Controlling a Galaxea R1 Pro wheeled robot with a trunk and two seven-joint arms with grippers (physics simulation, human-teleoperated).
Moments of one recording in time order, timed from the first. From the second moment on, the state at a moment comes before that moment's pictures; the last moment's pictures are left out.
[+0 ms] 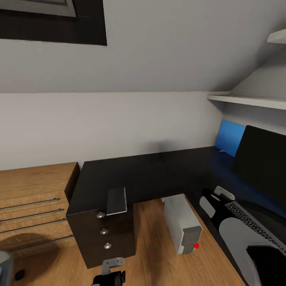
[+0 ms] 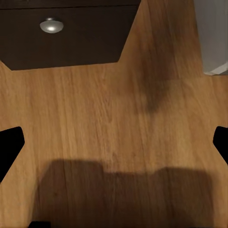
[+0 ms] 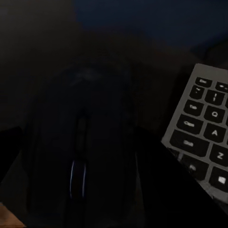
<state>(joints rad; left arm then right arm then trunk) -0.12 0.00 -0.46 -1.04 0.57 0.34 0.43 -0.89 -0.09 0.04 -0.37 -0.53 -0.05 -0.57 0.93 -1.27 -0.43</state>
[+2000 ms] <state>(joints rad) -0.12 0.01 -0.48 -1.04 0.57 0.32 0.42 -0.89 -0.15 0.04 -0.36 -0.47 -0.19 -0.63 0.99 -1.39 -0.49</state>
